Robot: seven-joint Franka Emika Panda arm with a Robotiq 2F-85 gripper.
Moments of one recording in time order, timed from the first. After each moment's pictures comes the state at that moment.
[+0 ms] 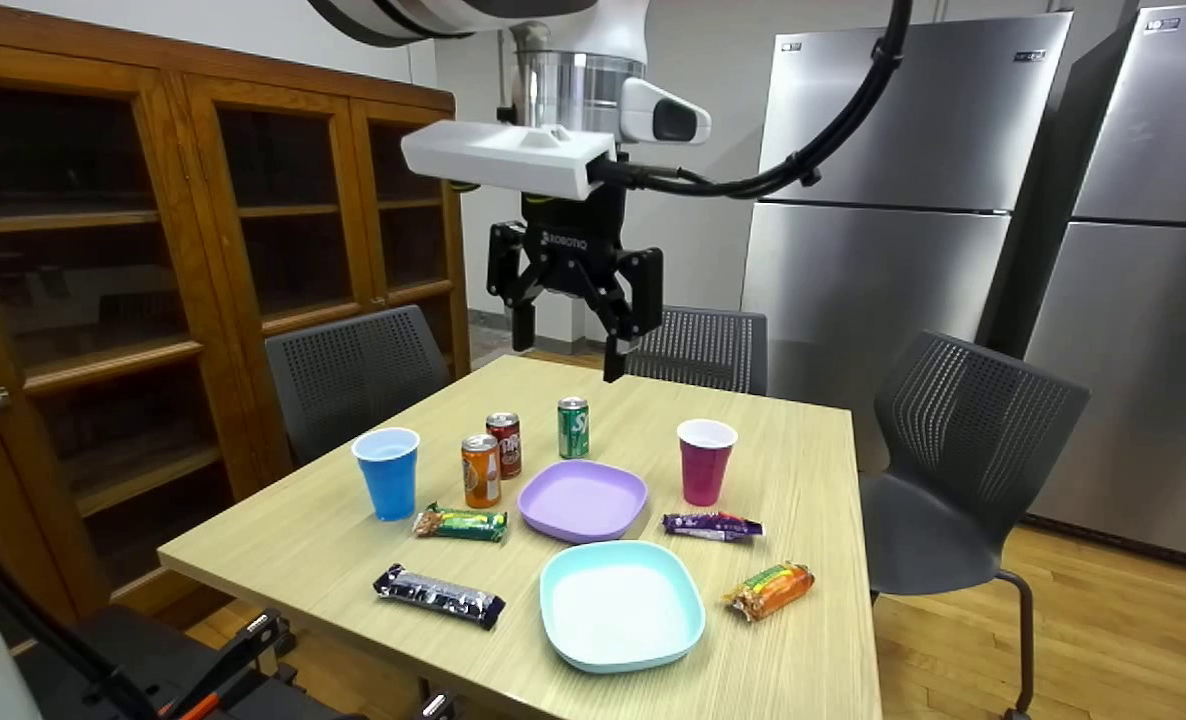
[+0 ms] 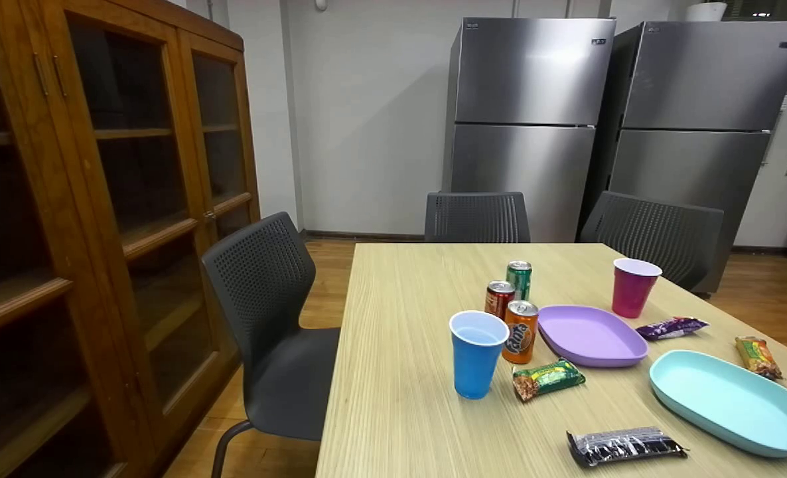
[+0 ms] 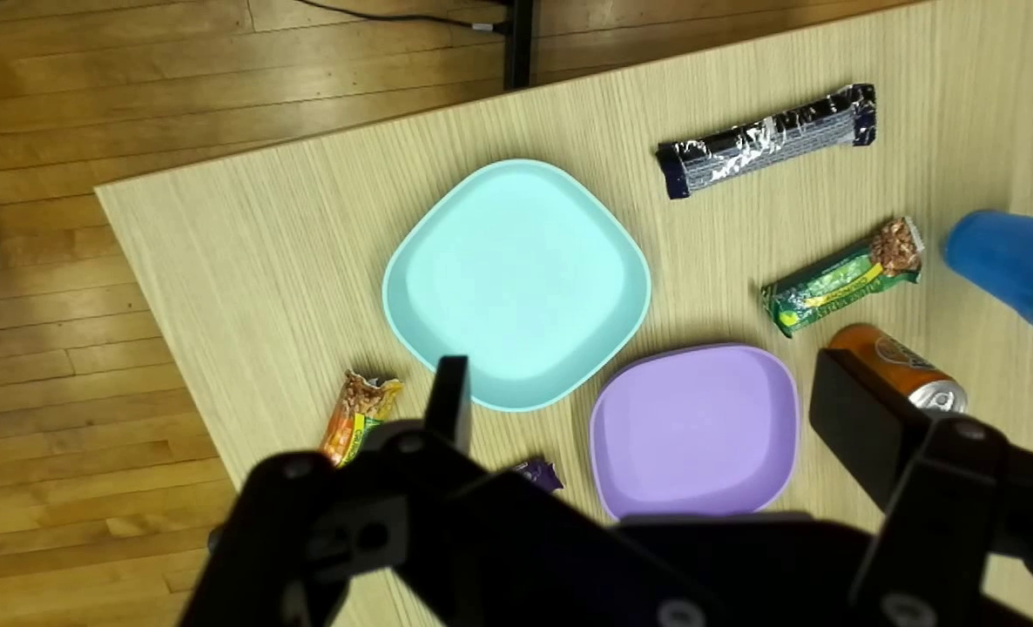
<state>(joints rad) -0.15 -0.49 -0.29 -2.63 -0.09 2.18 -0.23</state>
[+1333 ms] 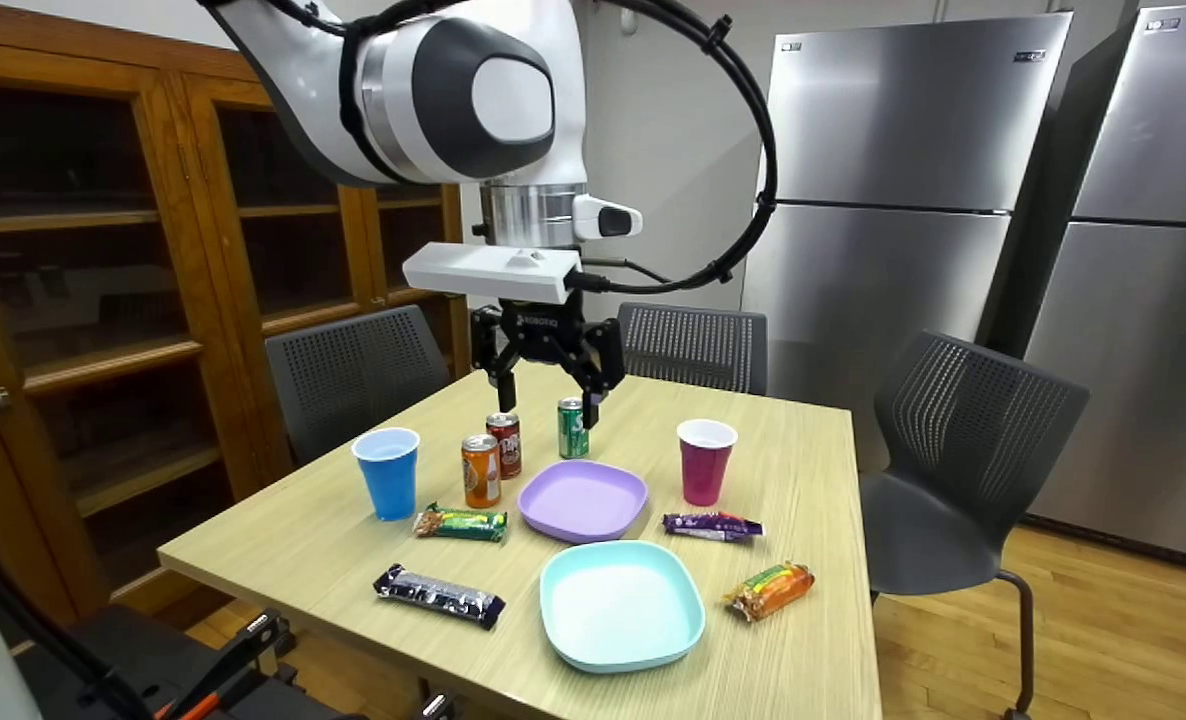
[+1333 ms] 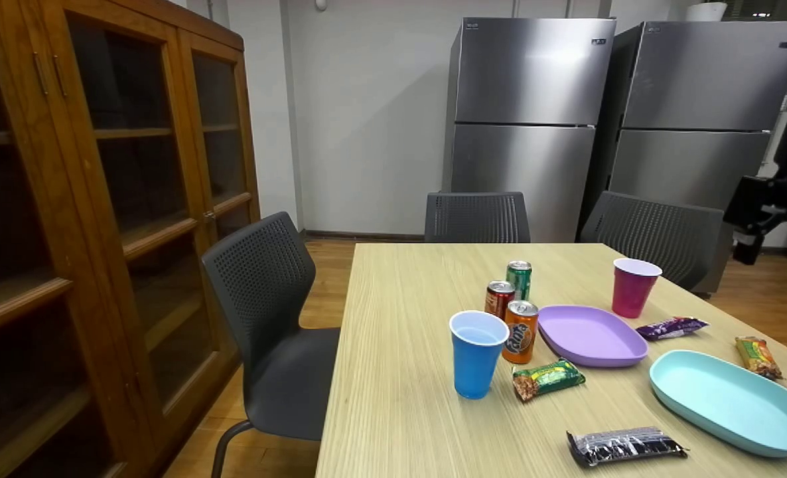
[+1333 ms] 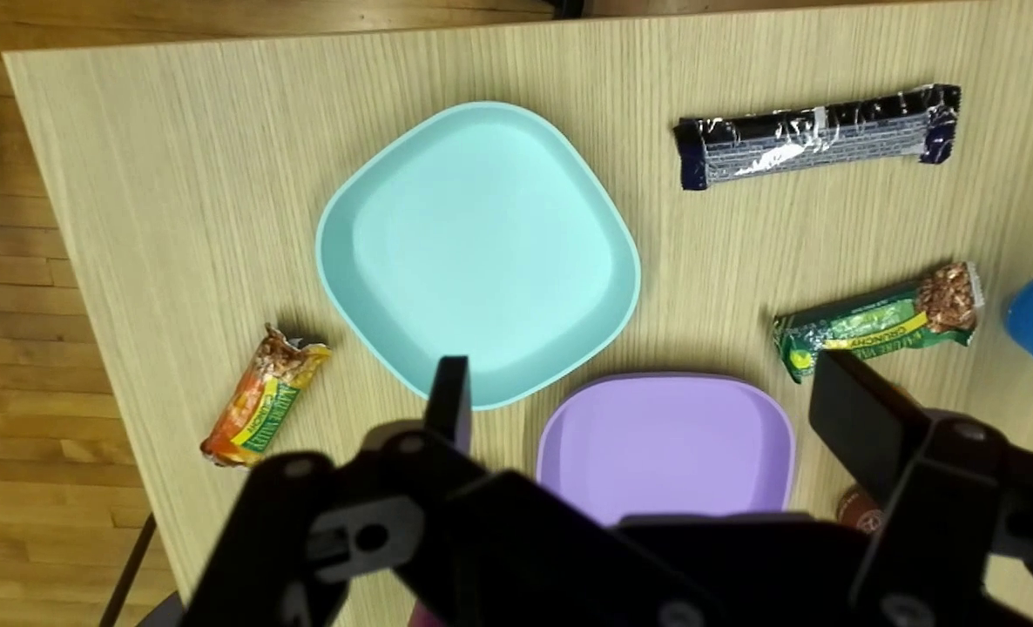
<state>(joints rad) -0.13 -0.26 -0.14 -2.67 -0.12 2.47 -0.21</state>
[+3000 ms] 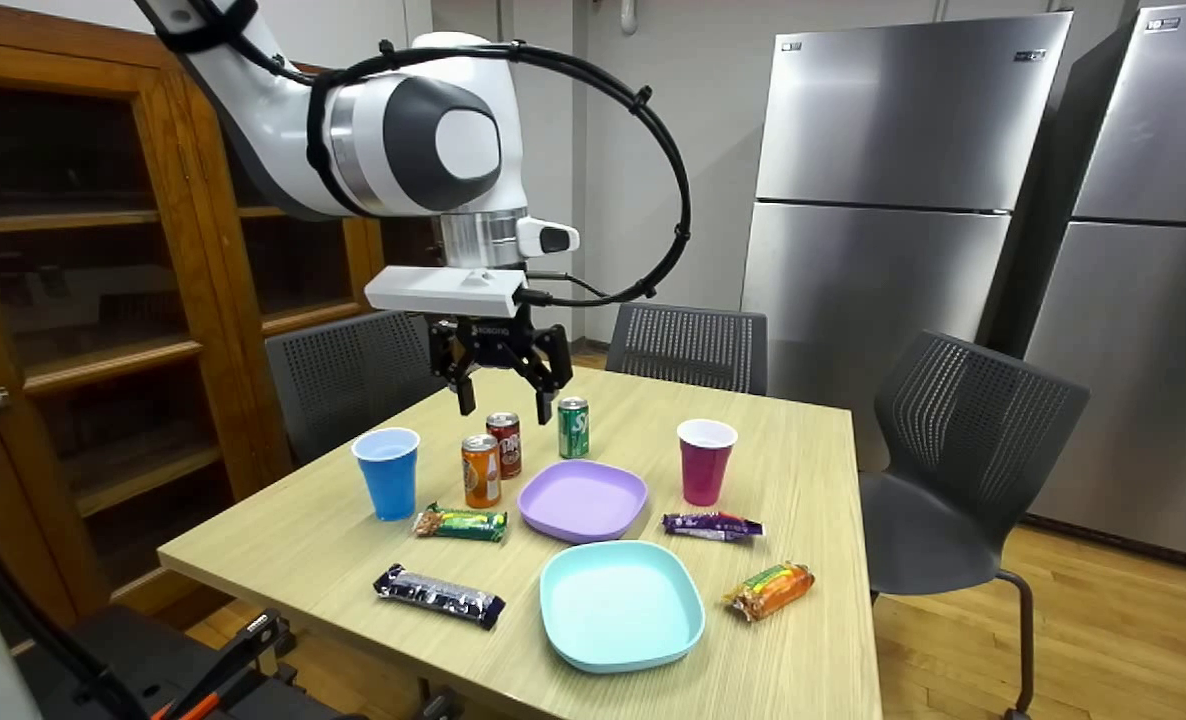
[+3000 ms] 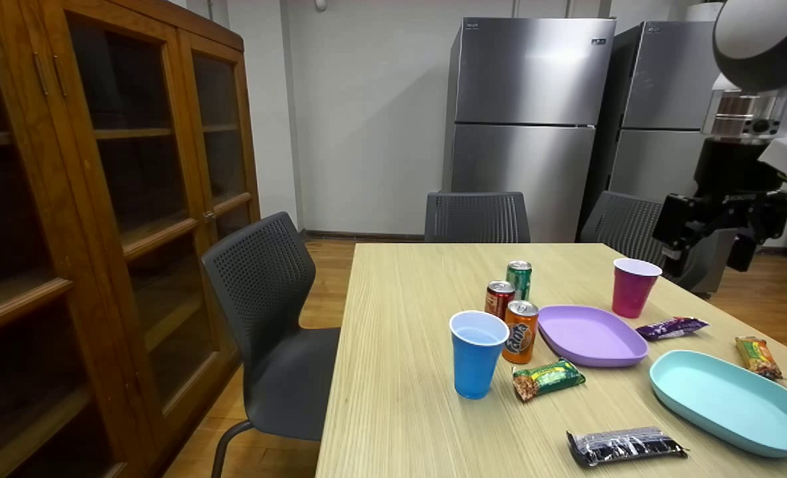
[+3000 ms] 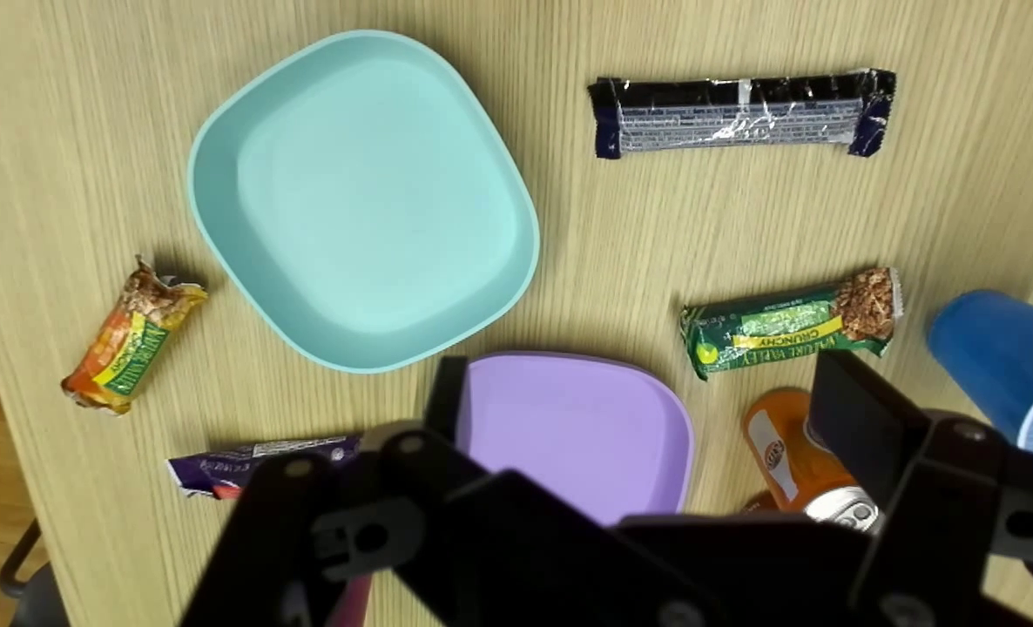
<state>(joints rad) -0.05 -0.18 -0.06 -2.67 -0.13 2.56 -0.14</state>
